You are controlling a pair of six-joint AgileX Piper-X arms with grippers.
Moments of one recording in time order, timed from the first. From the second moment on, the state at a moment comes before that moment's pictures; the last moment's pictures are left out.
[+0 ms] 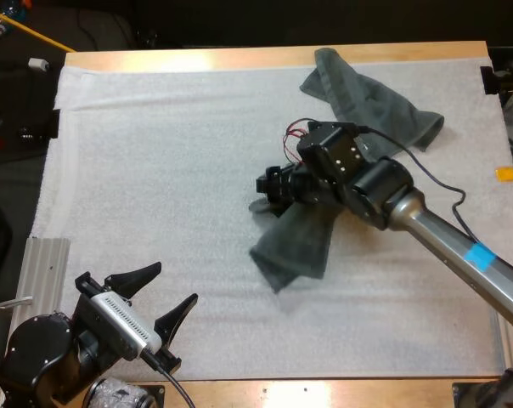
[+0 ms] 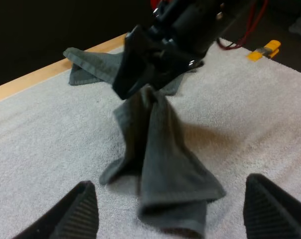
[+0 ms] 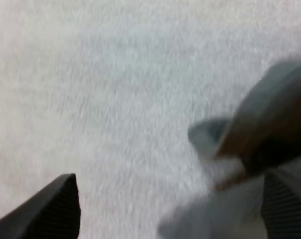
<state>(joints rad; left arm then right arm) -0.32 0.29 -0.80 0.98 0.38 -1.65 0.72 1.58 -1.34 0.73 -0.08 -1.28</state>
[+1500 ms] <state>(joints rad) -0.32 0.29 -0.80 0.98 0.38 -1.65 0.79 1.61 -0.99 0.80 -0.03 -1.20</state>
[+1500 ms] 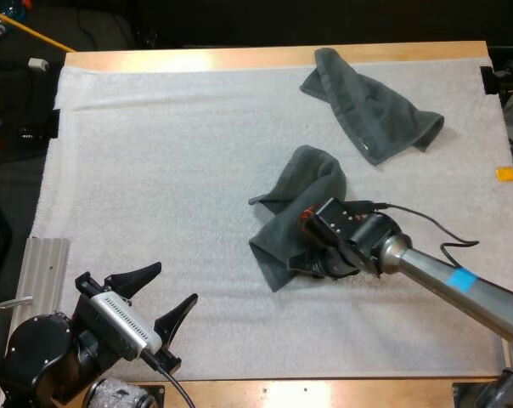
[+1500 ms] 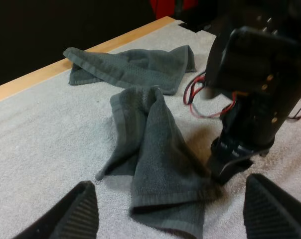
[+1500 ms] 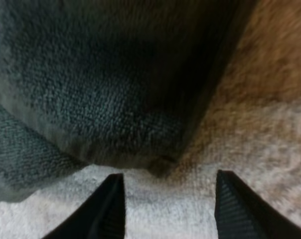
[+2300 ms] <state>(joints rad) -0.32 0.29 -0.80 1.07 0.38 -1.65 0.79 1.73 -1.00 0.71 -0.08 -1.13</state>
